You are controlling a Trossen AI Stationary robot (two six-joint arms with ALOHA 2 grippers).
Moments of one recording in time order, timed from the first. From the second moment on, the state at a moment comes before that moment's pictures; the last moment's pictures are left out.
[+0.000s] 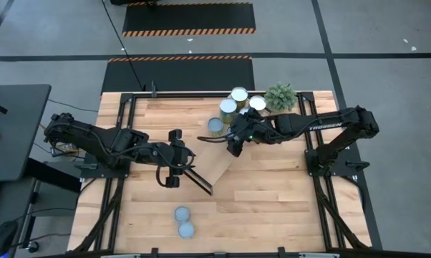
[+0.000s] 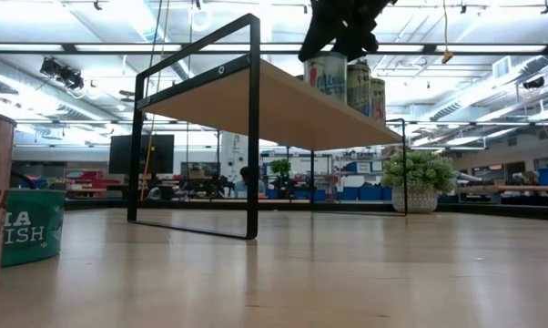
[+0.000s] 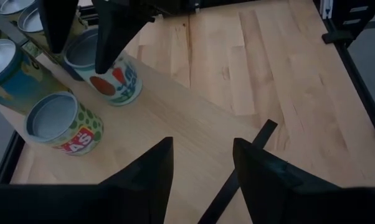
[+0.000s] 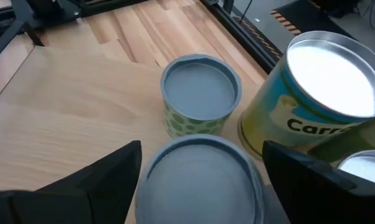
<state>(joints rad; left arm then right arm) -0.31 1.31 1.34 -0.74 -0.34 -0.09 0.05 1.50 1.34 -0.63 0.47 0.36</state>
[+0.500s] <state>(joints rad) -0.31 1.31 1.34 -0.75 -0.34 -0.12 0.09 1.50 1.44 -0.71 0.37 0.05</state>
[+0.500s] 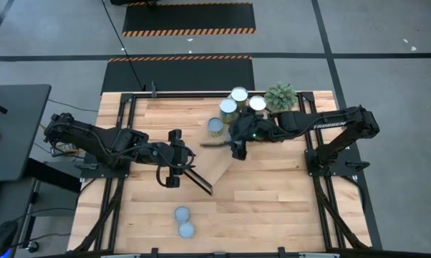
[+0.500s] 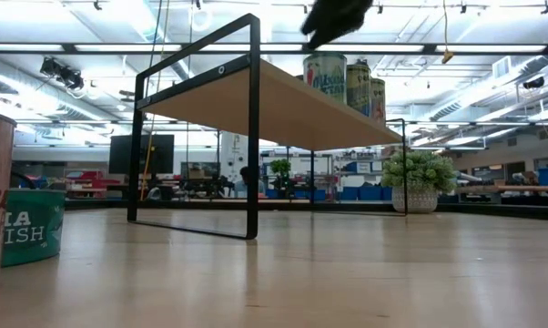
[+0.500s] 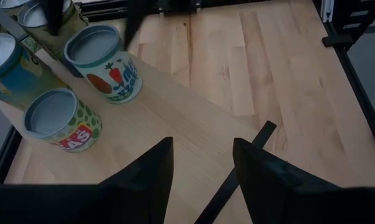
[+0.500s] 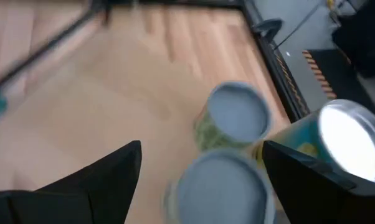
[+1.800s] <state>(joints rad) -0.44 1.28 1.34 -0.89 -0.04 -0.29 0.21 1.50 1.52 -0.70 0.39 0.06</state>
